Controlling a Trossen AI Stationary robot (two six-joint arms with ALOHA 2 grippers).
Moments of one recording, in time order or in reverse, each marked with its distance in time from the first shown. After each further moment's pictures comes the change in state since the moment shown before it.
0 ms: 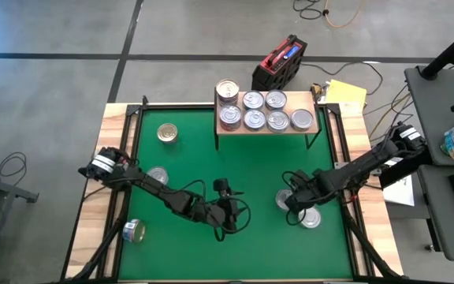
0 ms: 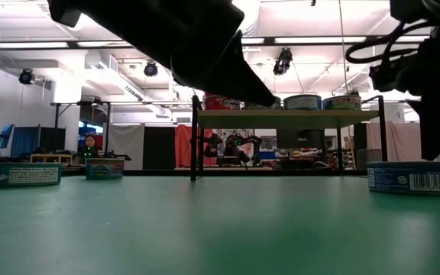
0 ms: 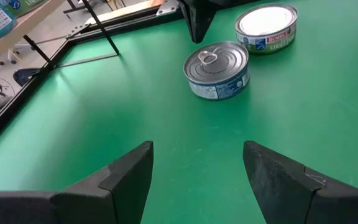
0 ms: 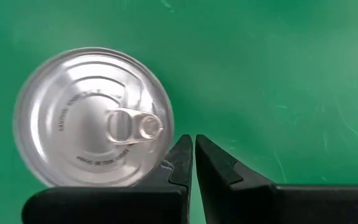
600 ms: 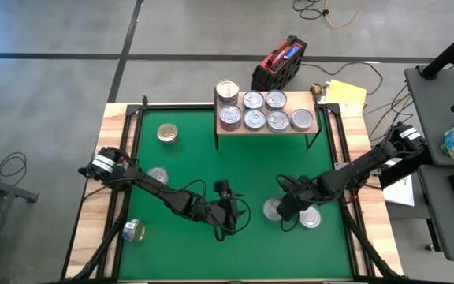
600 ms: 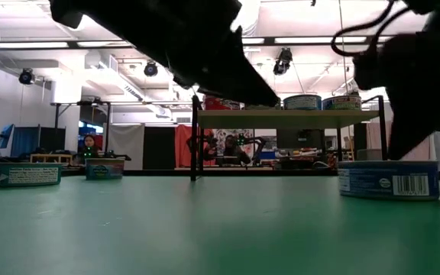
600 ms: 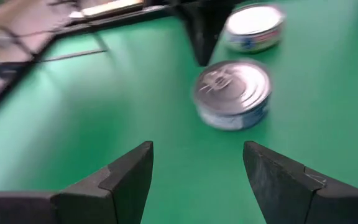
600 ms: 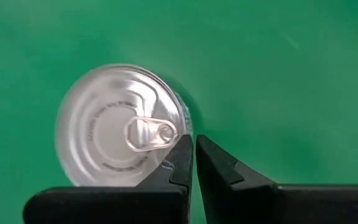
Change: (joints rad) left arm 0.000 -0.001 0.000 -0.004 0.053 -0.032; right arm 0.000 0.000 -0.074 0.414 -0.009 -0.135
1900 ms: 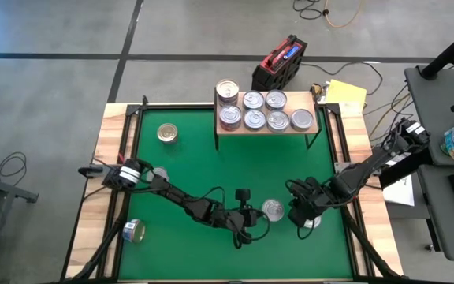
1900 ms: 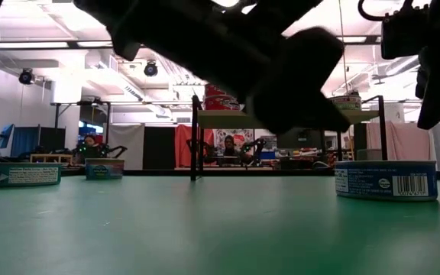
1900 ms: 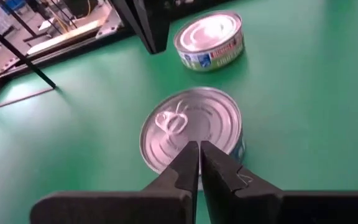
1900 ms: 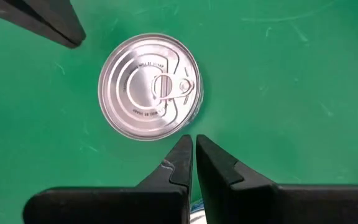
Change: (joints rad) left arm 0.028 0.270 0.238 0.118 0.101 0.199; right arm 0.132 -0.131 0.035 -0.137 0.036 0.004
